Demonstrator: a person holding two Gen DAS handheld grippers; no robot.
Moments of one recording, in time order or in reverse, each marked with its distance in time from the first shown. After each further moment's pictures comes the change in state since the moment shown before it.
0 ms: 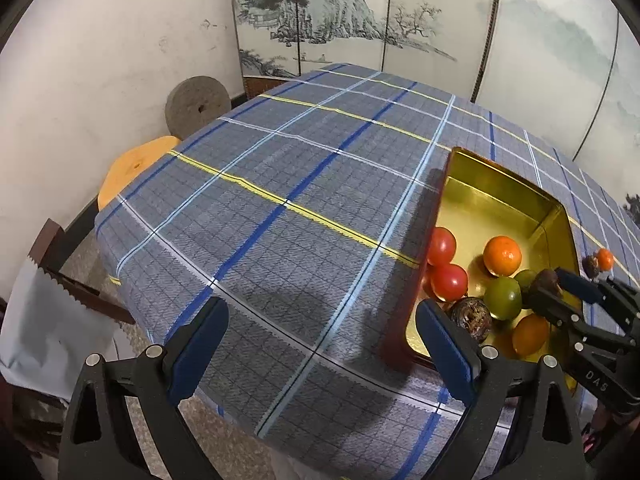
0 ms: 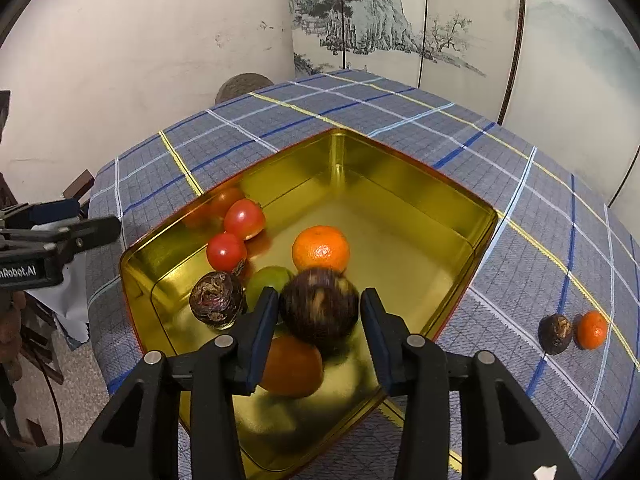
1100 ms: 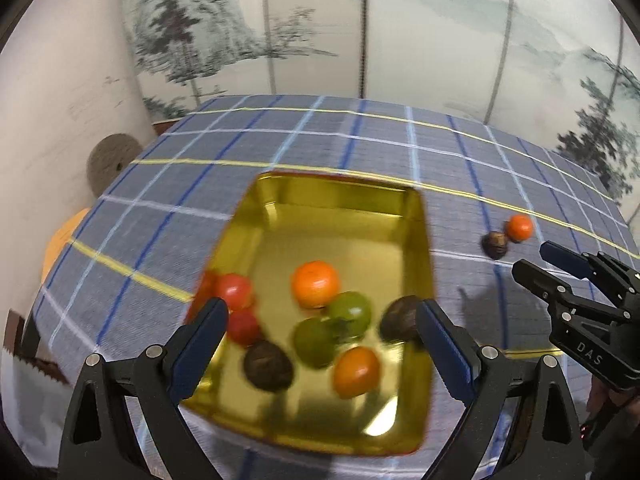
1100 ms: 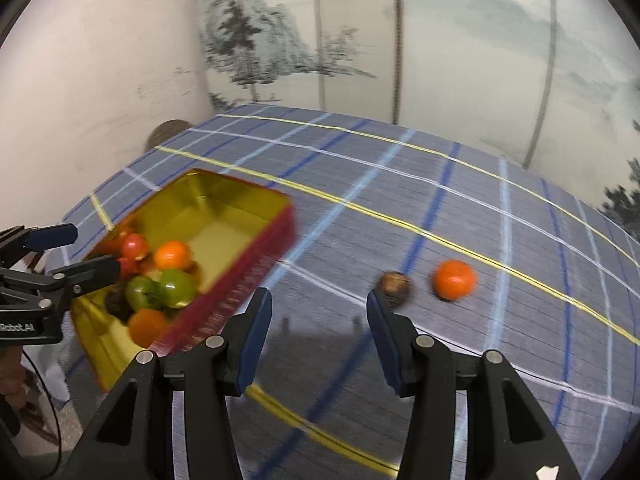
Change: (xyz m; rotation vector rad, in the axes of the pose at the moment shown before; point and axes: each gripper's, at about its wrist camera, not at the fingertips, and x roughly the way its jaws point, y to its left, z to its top) left arm -0.016 -0.164 0.015 0.270 -0.048 -0.190; right arm -0.074 -0.119 -0.040 0.228 -0.093 -0.197
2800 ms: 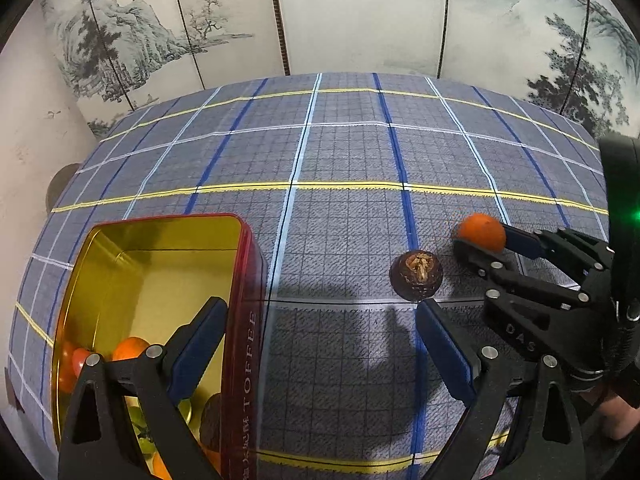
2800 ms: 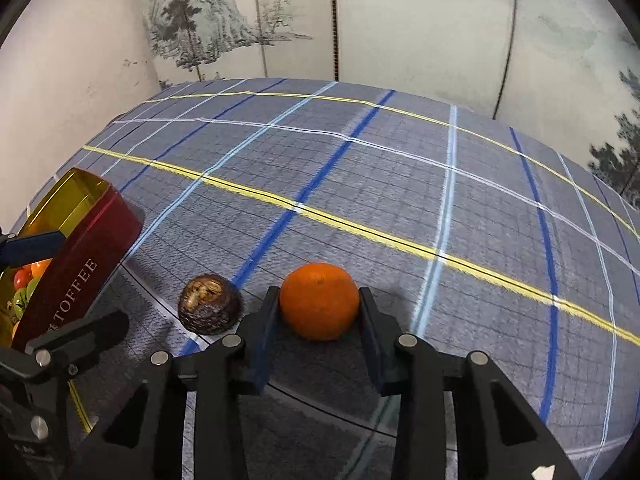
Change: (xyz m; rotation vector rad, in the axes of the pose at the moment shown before) left arm 0.092 -0.132 0.043 0.152 0.087 -0.053; right arm 0.080 -0.107 0.002 0.079 0.096 -0.082
